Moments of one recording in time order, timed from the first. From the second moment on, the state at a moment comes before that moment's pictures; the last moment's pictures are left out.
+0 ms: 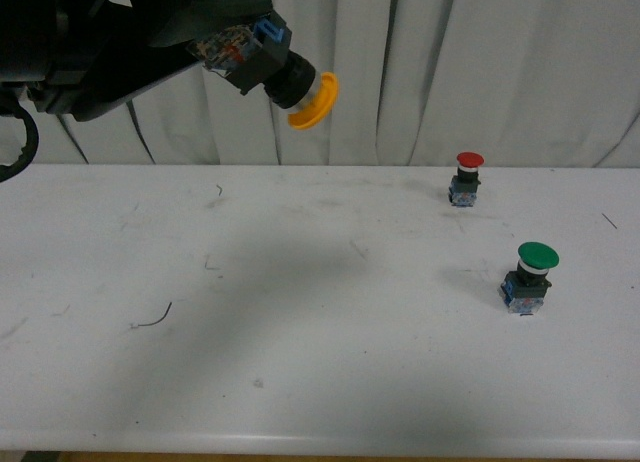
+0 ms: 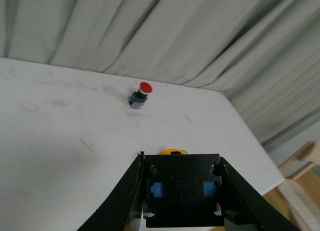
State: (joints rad) left arm -0.32 1.35 0.68 0.52 0.29 -0.50; right arm 0.00 0.00 0.01 0.00 0.00 0.00
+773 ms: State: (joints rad) left arm -0.37 1.58 0.59 1.26 0.47 -1.13; right arm 0.00 0.00 0.01 0.00 0.00 0.00
